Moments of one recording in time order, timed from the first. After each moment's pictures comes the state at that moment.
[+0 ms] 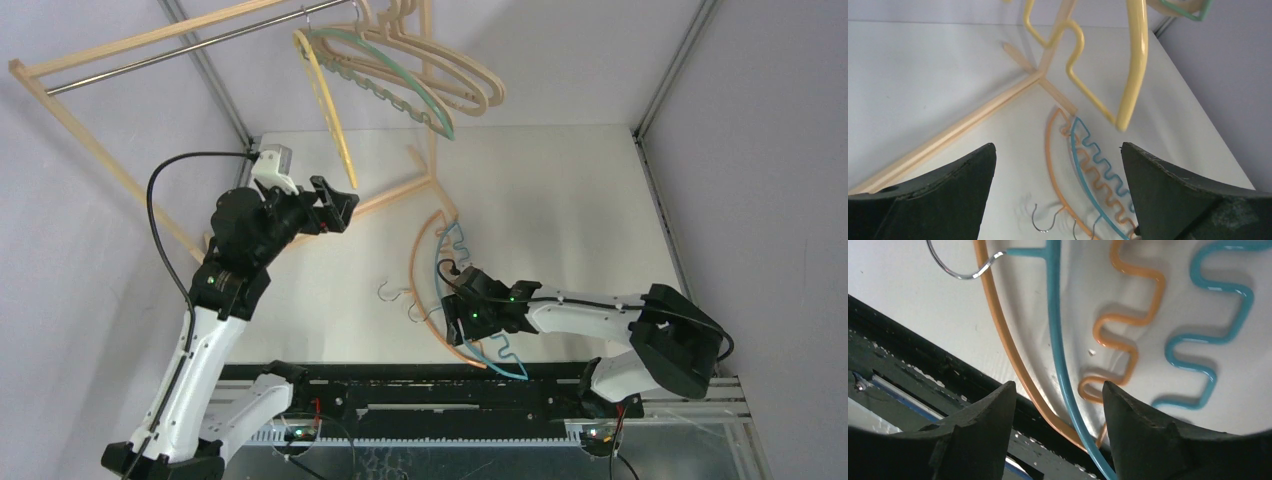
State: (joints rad) left arm -0.29 0.88 1.11 -0.41 0.12 -0.30; right arm 0.99 1.38 0.69 -0.38 -0.02 0.66
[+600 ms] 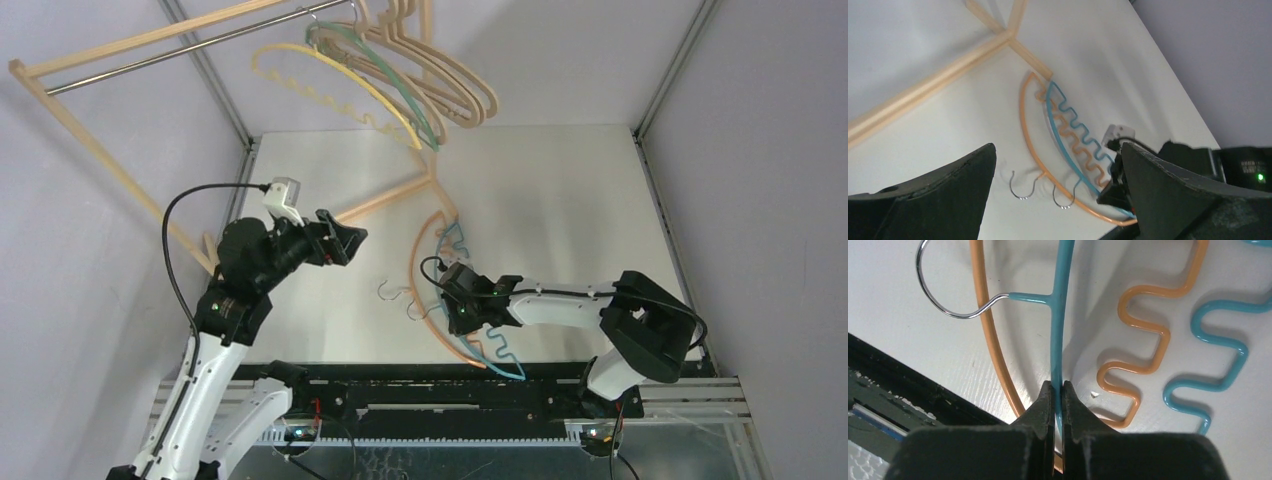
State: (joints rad) left arm -0.29 0.72 0.92 -0.42 0.24 -0.36; right arm 1.01 1.55 0.79 -0.33 0.03 0.61
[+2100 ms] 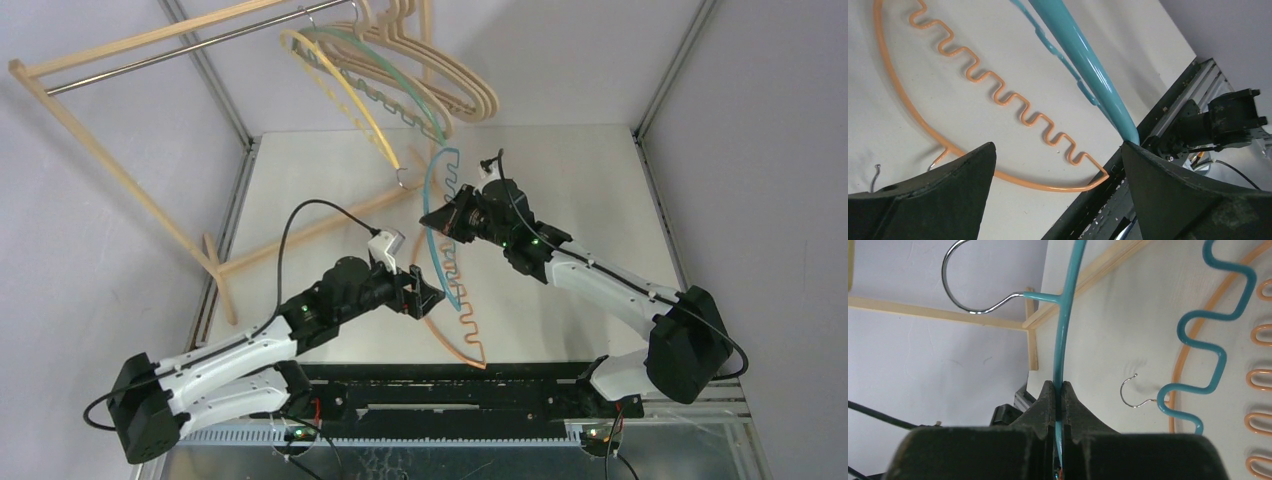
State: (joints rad) left arm -0.90 0.95 0.56 0.04 0.02 -0.49; right arm 0.72 1.39 1.03 0.00 -0.14 1.02
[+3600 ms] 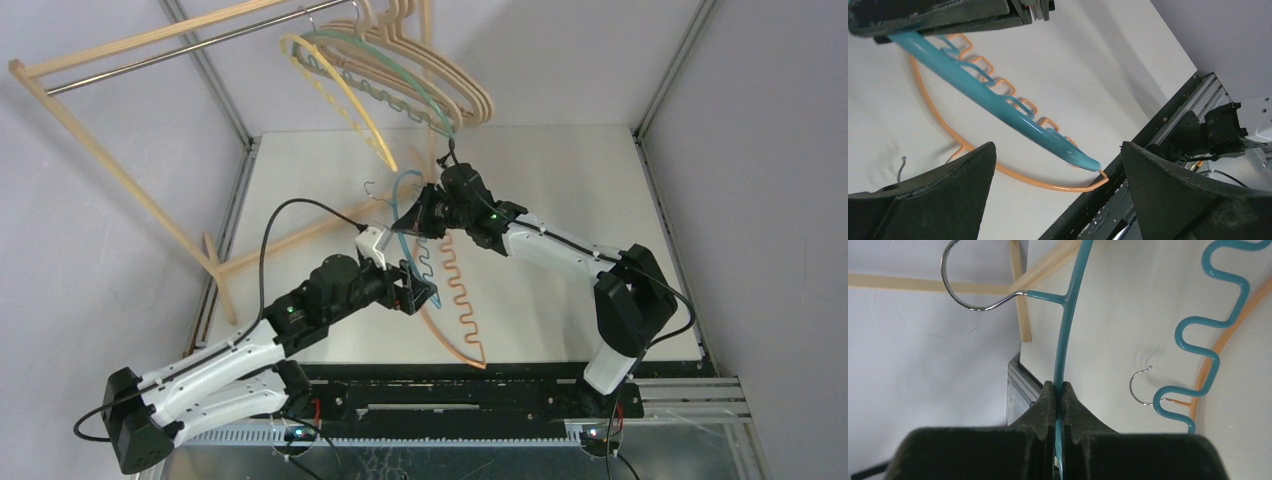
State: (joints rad) left arm -0.89 0.83 0.61 -0.10 -0.04 -0.49; right arm 0.74 1.68 1.29 -0.12 -0.27 1.00
